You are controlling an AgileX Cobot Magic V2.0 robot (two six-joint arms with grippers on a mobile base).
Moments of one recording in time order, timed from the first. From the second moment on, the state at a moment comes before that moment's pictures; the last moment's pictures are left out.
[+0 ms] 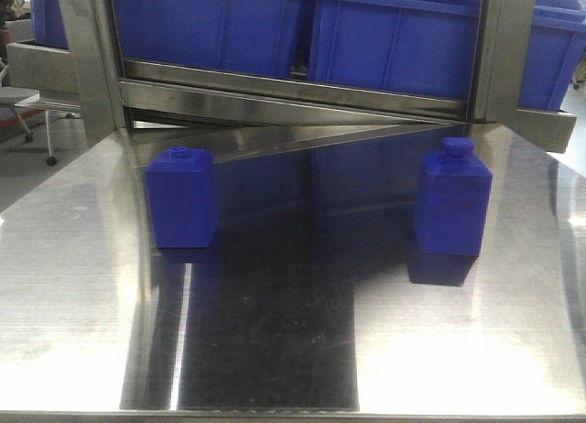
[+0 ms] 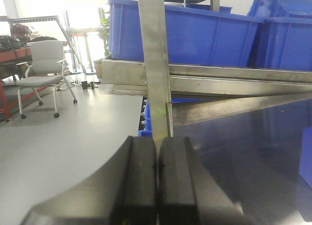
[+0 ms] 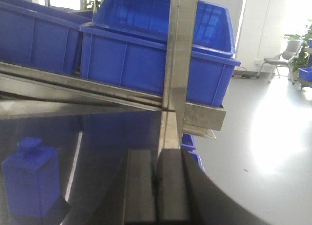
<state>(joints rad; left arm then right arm) -0.03 0.00 0.01 -0.07 0.02 0.12 0.01 -0.01 0.03 0.01 -0.06 -0.02</state>
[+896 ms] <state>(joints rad) -0.03 0.00 0.01 -0.07 0.02 0.12 0.10 0.49 -0.35 -0.09 0.27 0.27</state>
